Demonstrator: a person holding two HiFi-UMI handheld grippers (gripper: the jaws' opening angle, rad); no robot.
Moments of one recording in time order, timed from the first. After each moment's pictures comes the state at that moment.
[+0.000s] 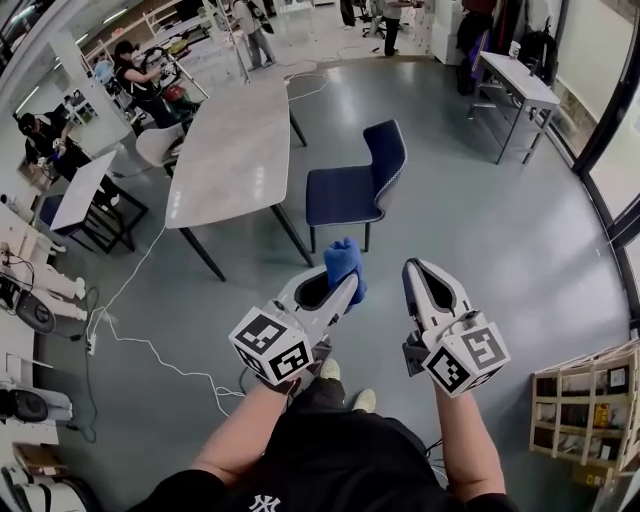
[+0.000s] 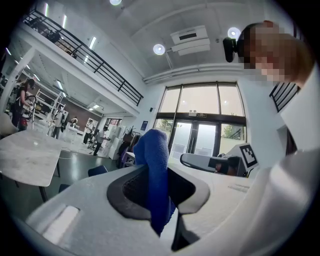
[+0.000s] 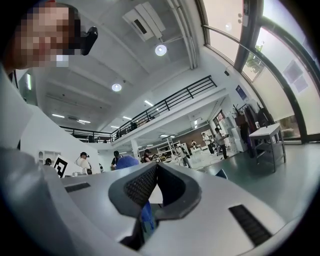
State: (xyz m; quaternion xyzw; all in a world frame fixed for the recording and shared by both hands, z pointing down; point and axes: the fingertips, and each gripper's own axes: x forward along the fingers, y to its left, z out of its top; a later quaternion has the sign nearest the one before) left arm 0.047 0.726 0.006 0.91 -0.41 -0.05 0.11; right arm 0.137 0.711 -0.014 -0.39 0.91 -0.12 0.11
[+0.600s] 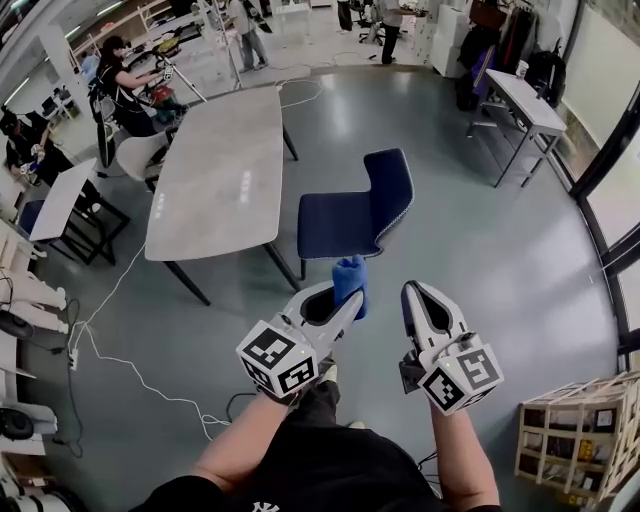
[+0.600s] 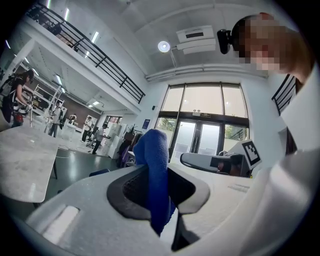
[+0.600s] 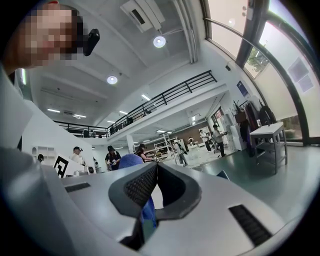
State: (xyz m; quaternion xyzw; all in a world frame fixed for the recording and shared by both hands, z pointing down) left arm 0.004 0.561 0.022 0.91 -0.39 -0.05 0.12; right arm 0.084 0.553 0.002 -0.40 0.90 -0.12 0.08
